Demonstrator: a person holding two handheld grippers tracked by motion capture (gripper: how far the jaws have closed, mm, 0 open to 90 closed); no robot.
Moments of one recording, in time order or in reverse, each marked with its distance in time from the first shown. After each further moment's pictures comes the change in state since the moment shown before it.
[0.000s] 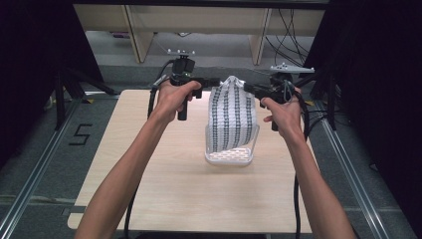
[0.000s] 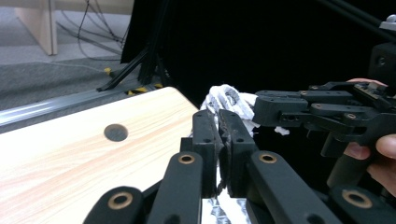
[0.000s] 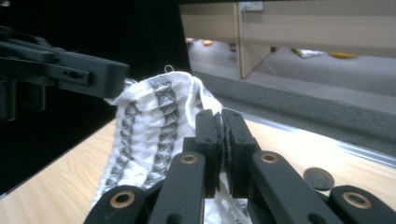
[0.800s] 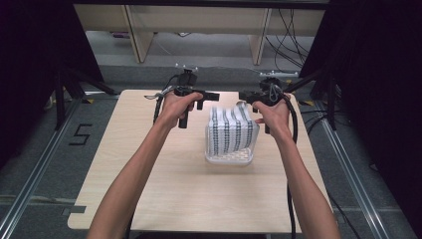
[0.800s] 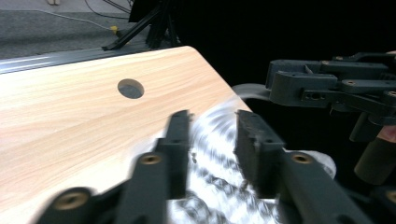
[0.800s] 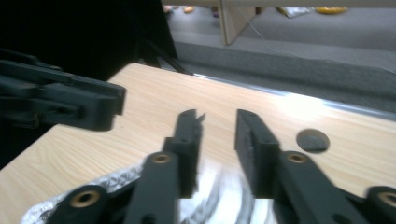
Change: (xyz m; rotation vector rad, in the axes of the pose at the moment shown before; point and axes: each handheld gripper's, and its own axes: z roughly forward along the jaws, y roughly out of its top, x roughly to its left) left arm 0.039 -0.034 0.032 0.130 0.024 -0.086; right arm -0.017 -0.022 0.038 0.128 -0.085 0.066
